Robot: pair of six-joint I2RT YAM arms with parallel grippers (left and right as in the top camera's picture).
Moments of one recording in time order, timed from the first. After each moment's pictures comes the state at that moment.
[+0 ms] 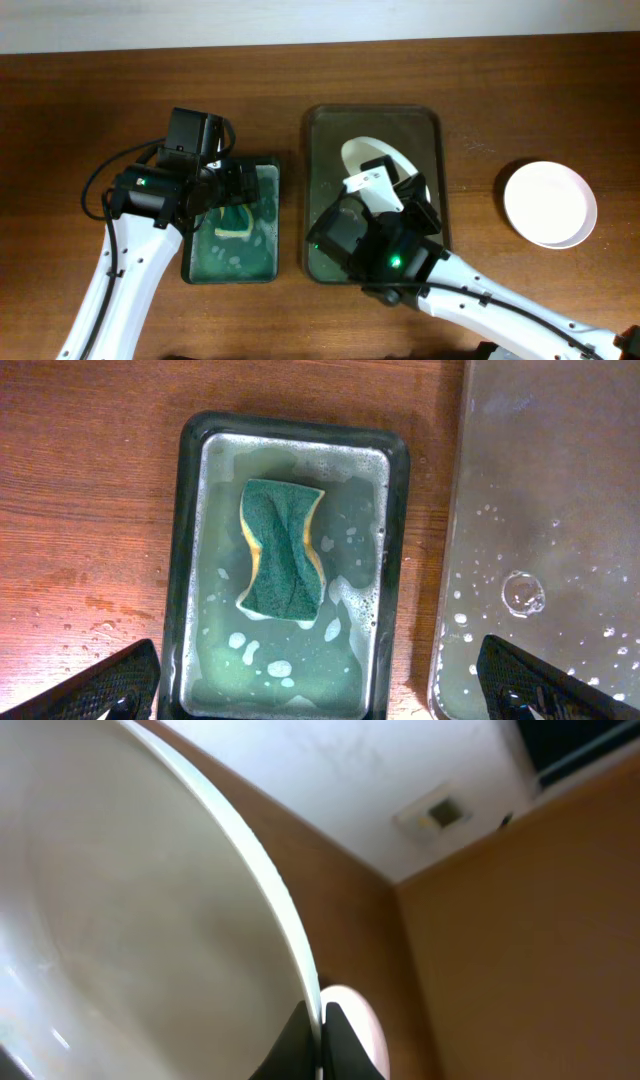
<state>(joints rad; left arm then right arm) -0.25 1.36 1.34 -1.08 -0.08 -0.32 0.91 1.38 1.11 -0.95 1.22 0.35</state>
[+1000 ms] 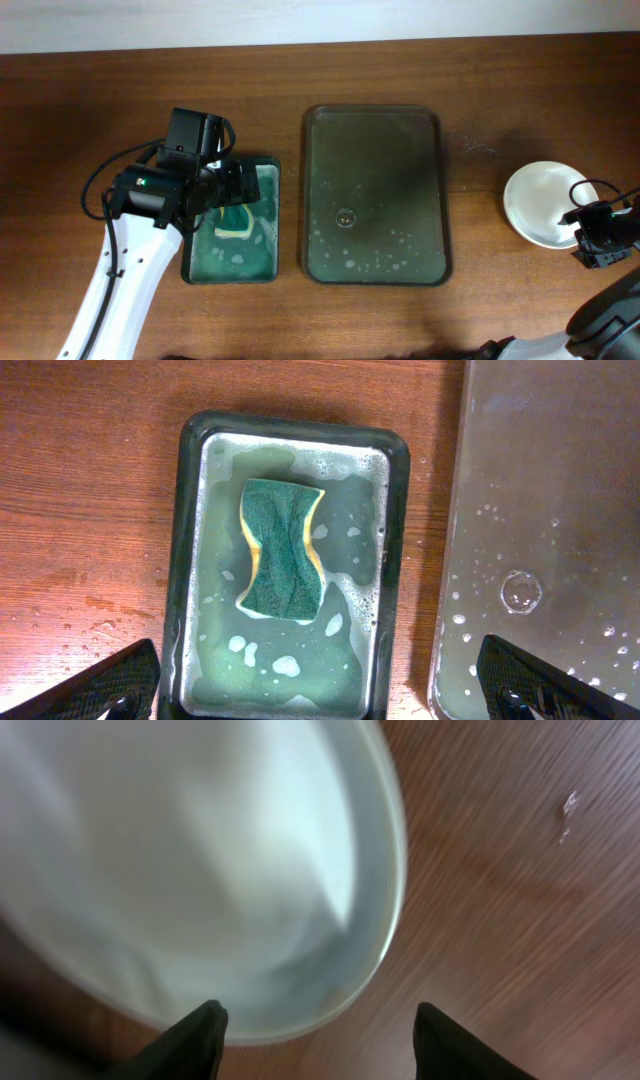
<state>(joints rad) -0.25 1.36 1.34 -1.08 -0.08 -0.32 -0.82 1.69 1.12 -0.92 -0.25 0.41</state>
